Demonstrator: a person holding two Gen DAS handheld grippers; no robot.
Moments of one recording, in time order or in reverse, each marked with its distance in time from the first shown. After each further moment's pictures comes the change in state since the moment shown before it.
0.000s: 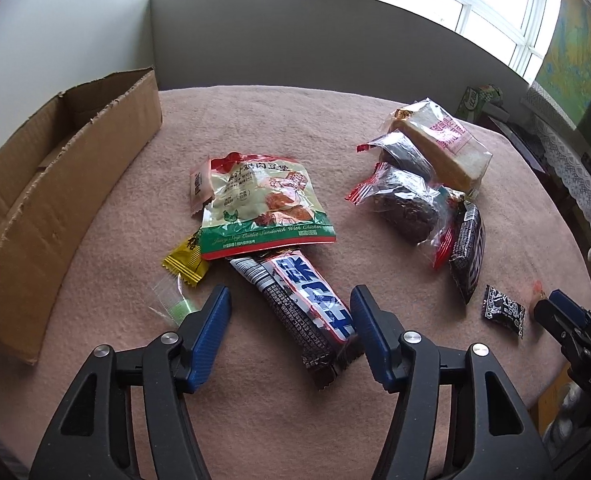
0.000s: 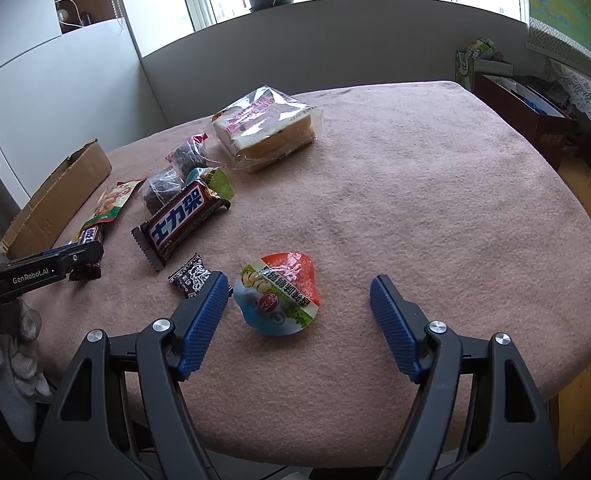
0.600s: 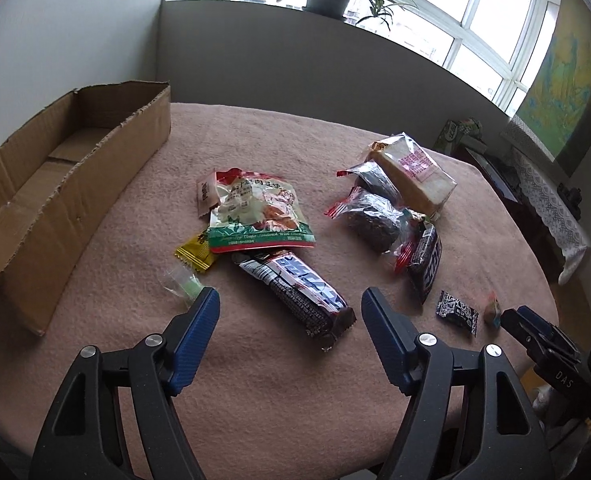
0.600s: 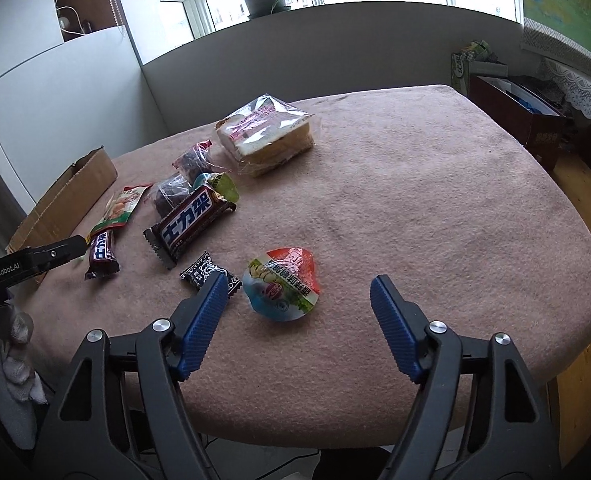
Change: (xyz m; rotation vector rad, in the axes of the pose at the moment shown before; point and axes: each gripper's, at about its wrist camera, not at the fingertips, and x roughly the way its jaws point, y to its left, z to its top) left arm -0.022 0.009 -0.001 -0.080 -0.062 -0.116; right arm -0.015 0.002 -0.001 0.012 -0.017 0.006
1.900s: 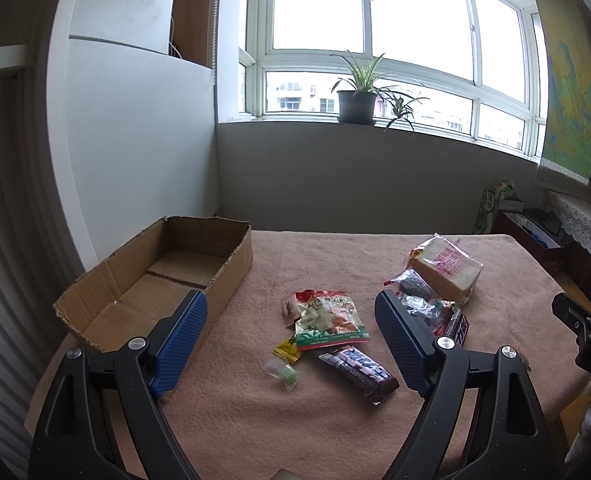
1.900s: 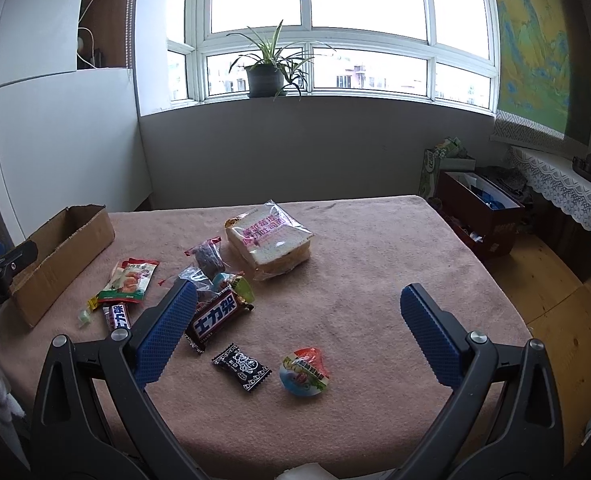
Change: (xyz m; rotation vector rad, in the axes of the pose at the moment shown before) left arm -0.087 -0.003 0.006 0.087 -0.412 0.254; right arm -0.065 0.052 0.039 -0.089 -0.273 -0.165
